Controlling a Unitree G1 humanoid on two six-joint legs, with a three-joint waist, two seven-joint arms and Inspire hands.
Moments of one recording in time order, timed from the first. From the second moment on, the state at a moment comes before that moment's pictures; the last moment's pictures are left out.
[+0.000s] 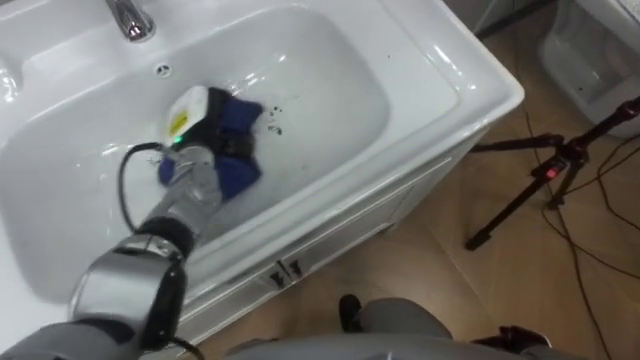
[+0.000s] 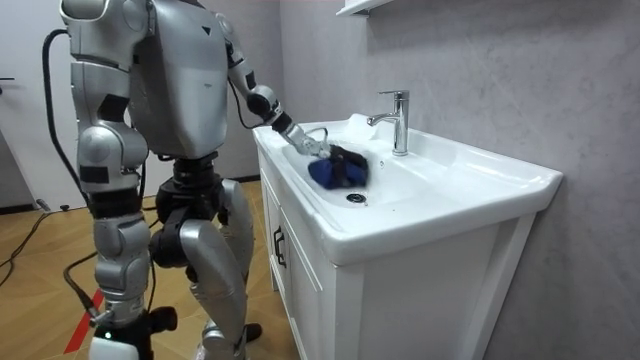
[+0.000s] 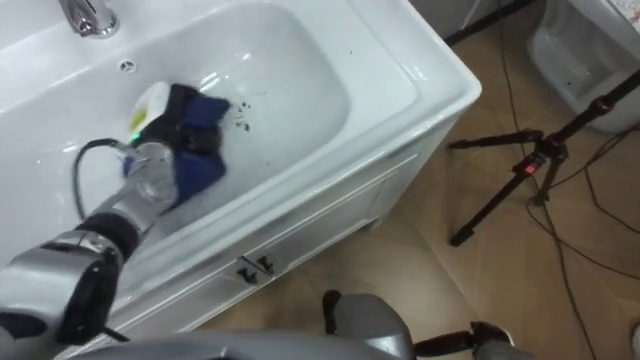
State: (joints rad) left arm -0.43 0.37 -0.06 1.27 0.68 -0.04 0.51; right arm -0.01 -0.32 0.10 1.38 0.17 0.13 -0.06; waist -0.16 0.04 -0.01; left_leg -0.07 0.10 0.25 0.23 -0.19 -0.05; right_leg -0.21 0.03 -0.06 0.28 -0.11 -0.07
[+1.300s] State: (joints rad) left arm -0.22 0.39 -0.06 1.12 0.84 0.01 0.49; right arm -0.02 -0.33 0.03 1.37 0.16 0.15 0.00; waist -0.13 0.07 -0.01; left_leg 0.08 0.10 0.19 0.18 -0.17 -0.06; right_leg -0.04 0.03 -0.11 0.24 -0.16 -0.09
